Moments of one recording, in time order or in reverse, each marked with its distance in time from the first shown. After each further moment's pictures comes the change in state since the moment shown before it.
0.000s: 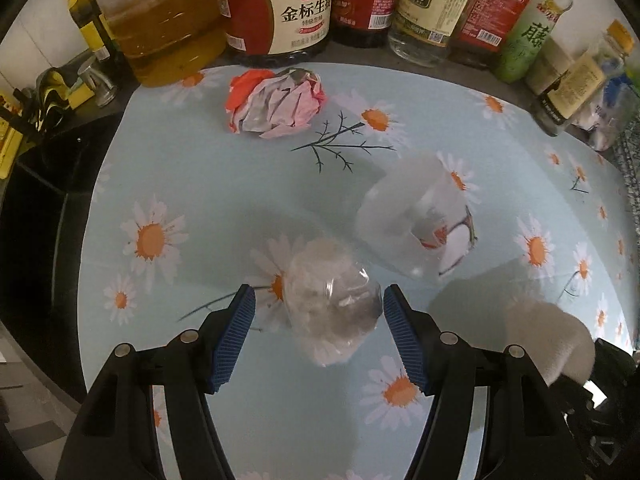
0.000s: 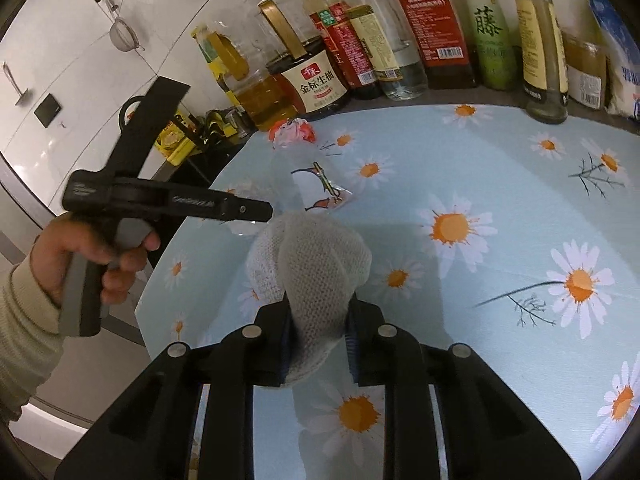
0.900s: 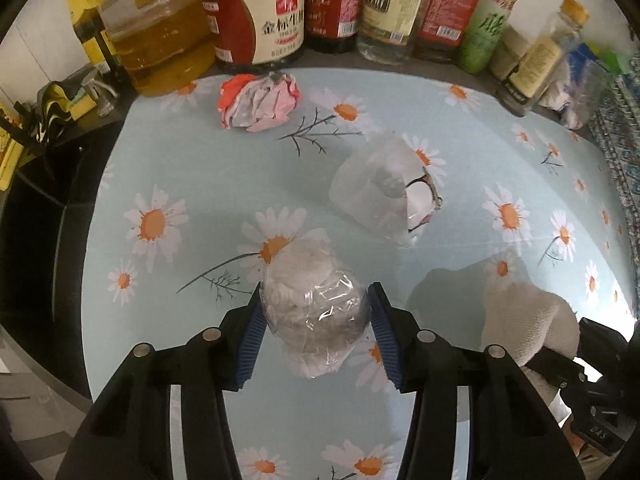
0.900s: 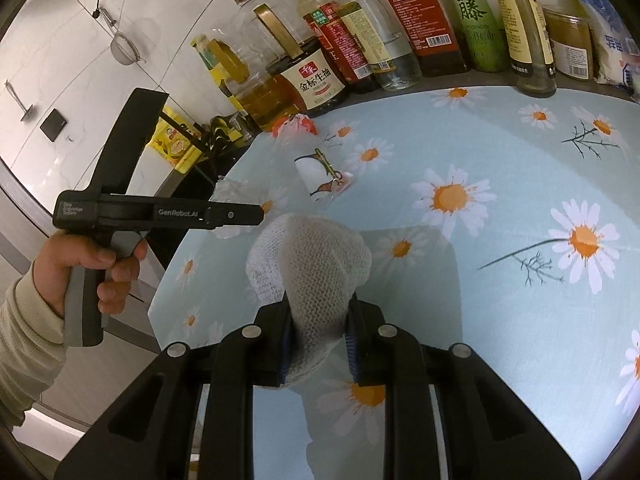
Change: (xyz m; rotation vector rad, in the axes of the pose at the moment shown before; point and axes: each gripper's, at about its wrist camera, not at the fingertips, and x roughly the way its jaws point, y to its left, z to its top) left arm -0.033 -0.003 -0.032 0.064 -0.070 -0.034; right arm -0.011 0.009 -0.021 0.043 -0.023 0.020
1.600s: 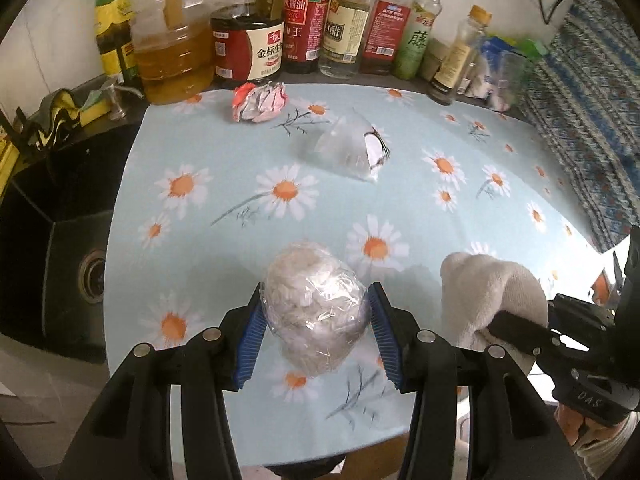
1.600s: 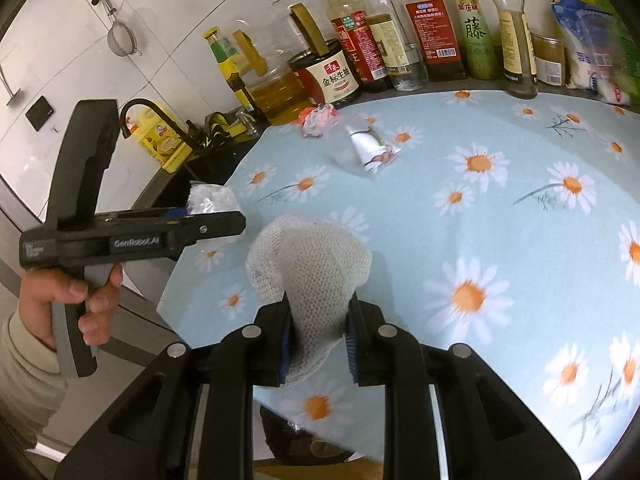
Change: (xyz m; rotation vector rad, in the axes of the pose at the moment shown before) left arm -0.061 0.033 -0.084 0.116 -0.126 -0.162; right arm -0.014 0.104 -0.047 0.025 -0.056 -0.167
